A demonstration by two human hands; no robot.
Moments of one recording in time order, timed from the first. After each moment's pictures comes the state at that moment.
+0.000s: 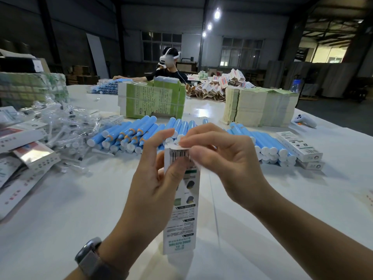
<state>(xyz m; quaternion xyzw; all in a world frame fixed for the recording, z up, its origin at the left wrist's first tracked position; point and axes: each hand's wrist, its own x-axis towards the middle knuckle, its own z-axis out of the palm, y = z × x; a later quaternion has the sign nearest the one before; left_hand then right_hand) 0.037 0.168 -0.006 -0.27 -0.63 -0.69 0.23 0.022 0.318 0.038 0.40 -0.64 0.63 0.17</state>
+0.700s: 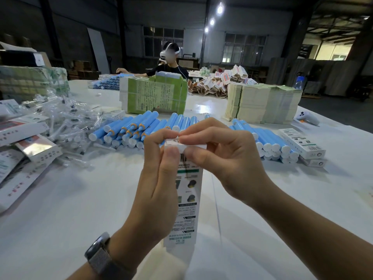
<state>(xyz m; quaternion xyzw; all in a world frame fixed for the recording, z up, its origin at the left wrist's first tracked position) 0.044 0.178 -0.007 -0.29 -0.59 -0.69 0.29 0.025 0.314 0.039 0.39 -0.67 0.61 0.17</state>
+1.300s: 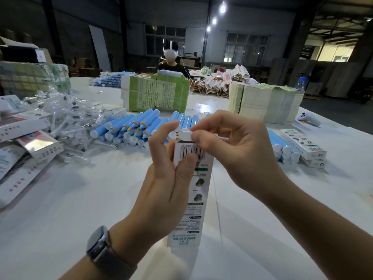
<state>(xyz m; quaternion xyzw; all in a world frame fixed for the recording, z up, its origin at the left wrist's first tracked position) 0.044 0.174 -0.009 -0.33 -0.67 -0.60 0.29 0.040 0.313 0.060 0.33 -0.74 0.54 0.23</state>
